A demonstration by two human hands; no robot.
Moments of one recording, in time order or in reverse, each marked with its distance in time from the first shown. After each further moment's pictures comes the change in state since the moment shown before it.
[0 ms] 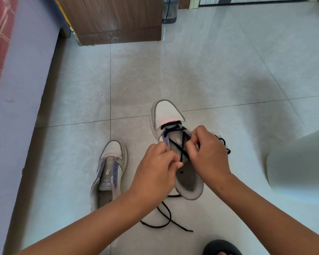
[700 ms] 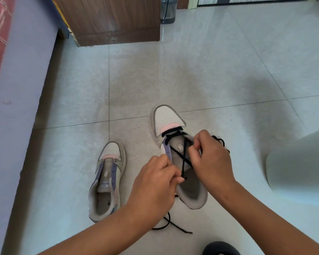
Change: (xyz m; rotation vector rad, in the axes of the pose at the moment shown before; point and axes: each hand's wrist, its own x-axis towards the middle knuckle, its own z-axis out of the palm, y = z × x) left_hand -0.018 0.000 0.005 0.123 0.014 0.128; right_hand -0.008 0.003 -0.009 -0.043 0.048 -0.008
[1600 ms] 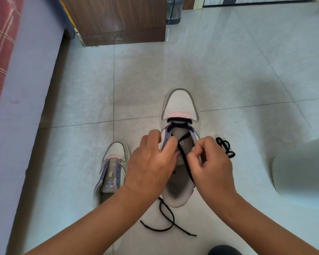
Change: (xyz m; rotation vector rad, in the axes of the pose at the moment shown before) left_hand 0.028 -0.016 -0.014 0.430 0.279 0.084; right_hand -0.017 -0.019 0.005 0.253 0.078 0.006
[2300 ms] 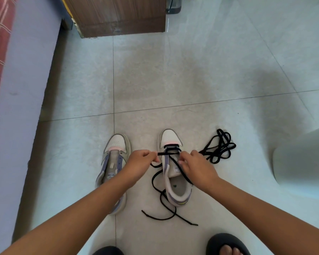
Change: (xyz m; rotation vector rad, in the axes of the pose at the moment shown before) left_hand -0.034 -0.045 0.061 -0.878 -0.676 -1.002; right_hand -0.013 0.086 0.048 -0.482 -0.727 0.146
